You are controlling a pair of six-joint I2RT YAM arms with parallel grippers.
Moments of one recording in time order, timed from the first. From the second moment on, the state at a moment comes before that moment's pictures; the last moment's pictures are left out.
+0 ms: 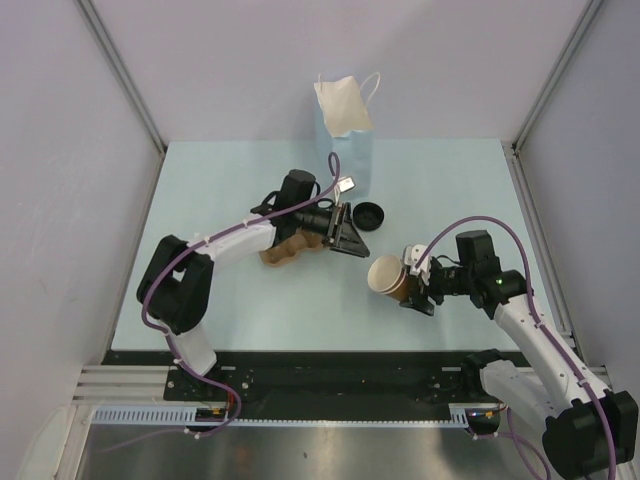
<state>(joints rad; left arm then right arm) -0.58 1.75 1.21 0.00 1.07 -0.67 0.28 0.89 0.67 -0.63 -0.79 -0.84</state>
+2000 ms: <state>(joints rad) -0.62 1.78 1.23 -0.08 1.14 -0.56 0.32 0.93 0.67 -0.59 -0.78 -0.88</state>
